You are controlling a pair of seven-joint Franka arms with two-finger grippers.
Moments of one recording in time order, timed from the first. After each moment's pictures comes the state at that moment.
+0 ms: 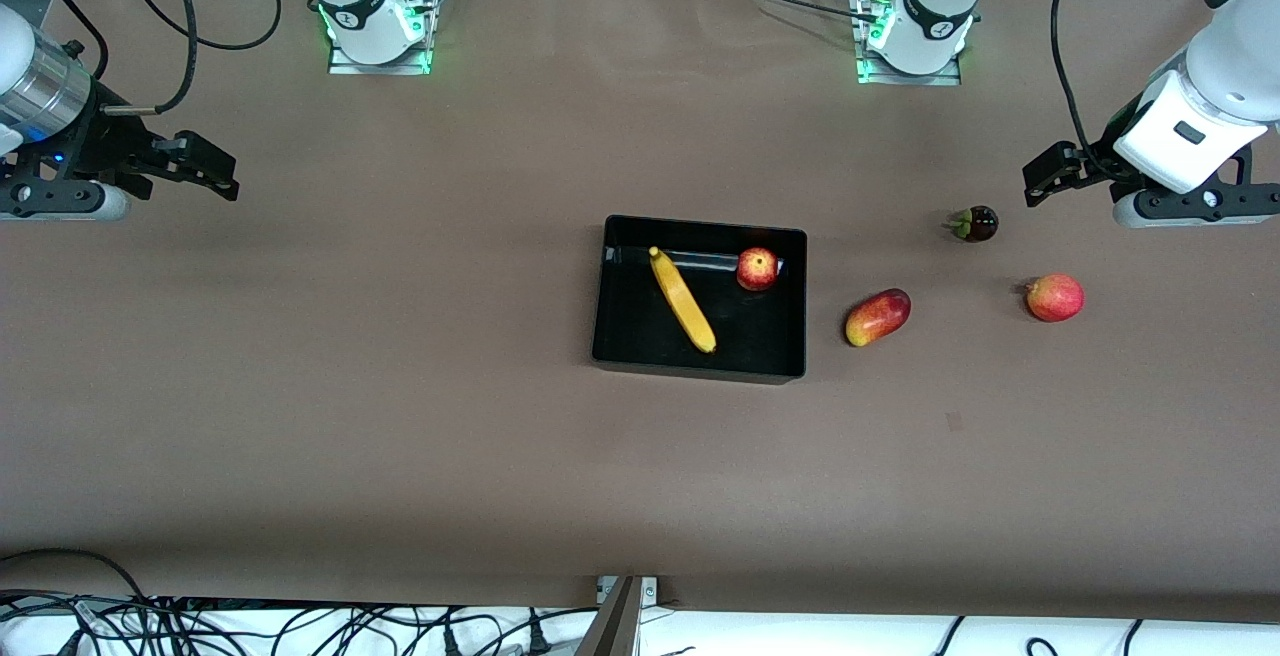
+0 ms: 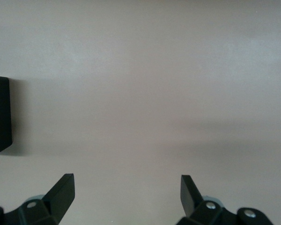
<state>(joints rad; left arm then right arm) -0.04 -0.01 -0.06 -1.70 0.03 1.65 -0.16 0.12 0.05 -0.02 -1.57 0.00 1.59 0.11</state>
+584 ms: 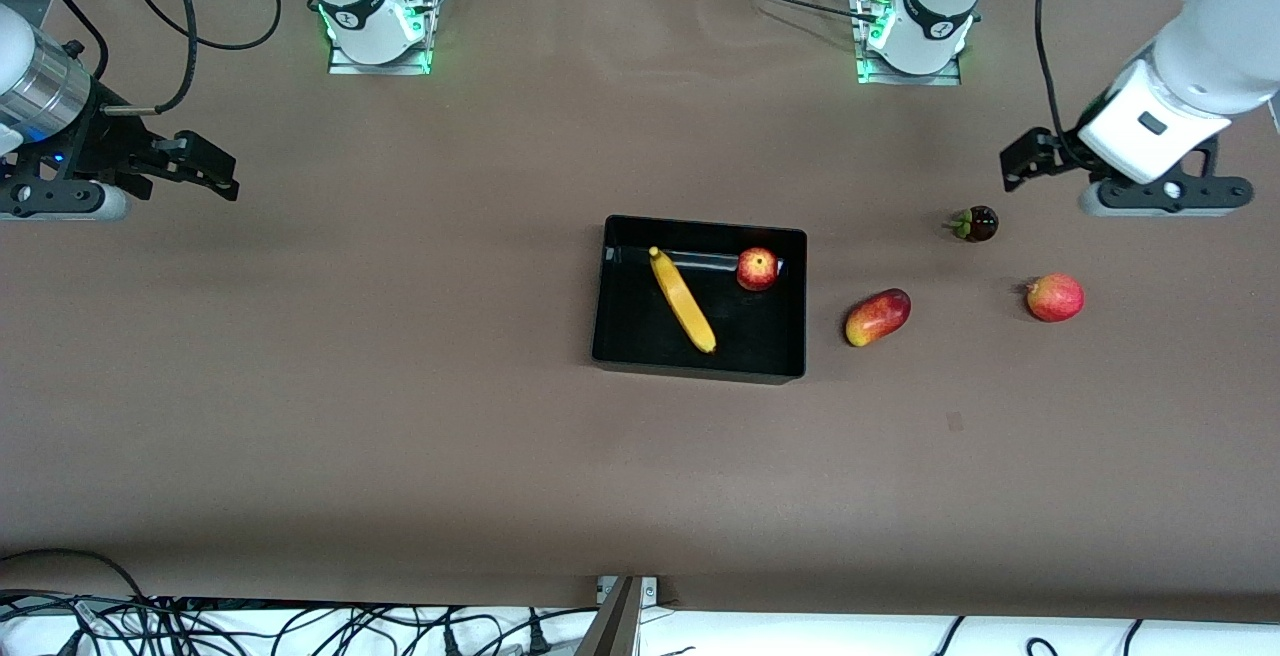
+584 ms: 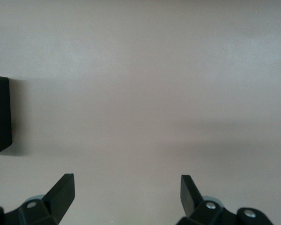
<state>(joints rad) -0.04 -0.01 -0.13 -1.68 0.02 1.55 -0.16 0.12 0.05 -0.02 -1.57 0.00 1.59 0.11</state>
